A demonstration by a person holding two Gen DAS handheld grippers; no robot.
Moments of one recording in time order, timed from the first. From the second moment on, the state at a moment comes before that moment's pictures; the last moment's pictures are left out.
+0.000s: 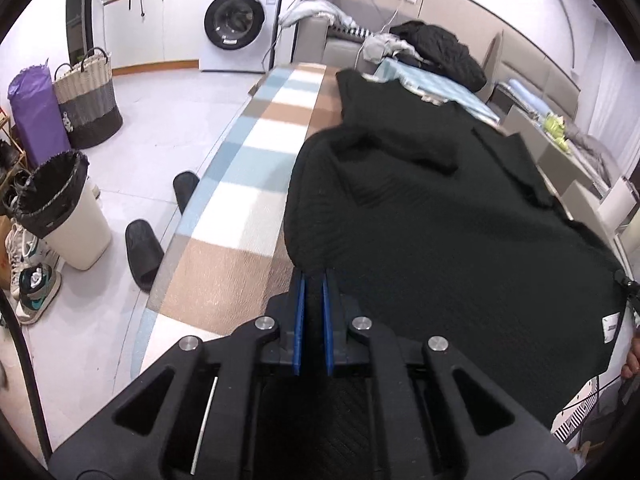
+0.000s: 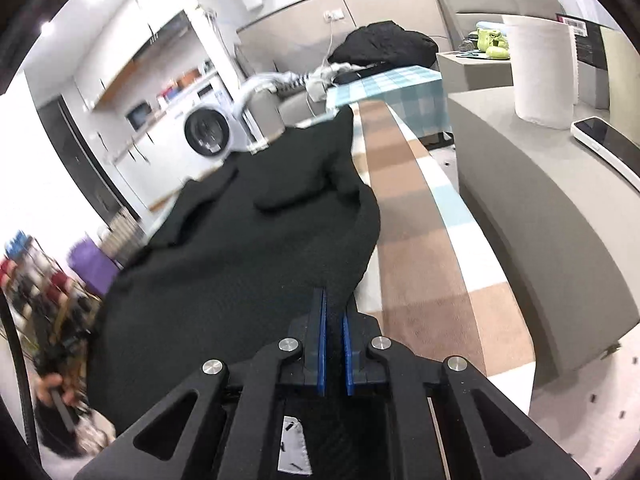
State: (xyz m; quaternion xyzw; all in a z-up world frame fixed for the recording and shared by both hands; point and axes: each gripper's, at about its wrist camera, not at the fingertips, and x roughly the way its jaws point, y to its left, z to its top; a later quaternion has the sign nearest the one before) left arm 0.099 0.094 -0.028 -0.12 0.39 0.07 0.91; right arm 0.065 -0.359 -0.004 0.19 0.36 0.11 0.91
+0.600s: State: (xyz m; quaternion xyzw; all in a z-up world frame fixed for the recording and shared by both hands) left arm 0.045 0.095 0.017 -0.15 0.31 0.07 0.94; right arm 0.046 -0.396 -0.002 0.25 0.30 0.15 0.91
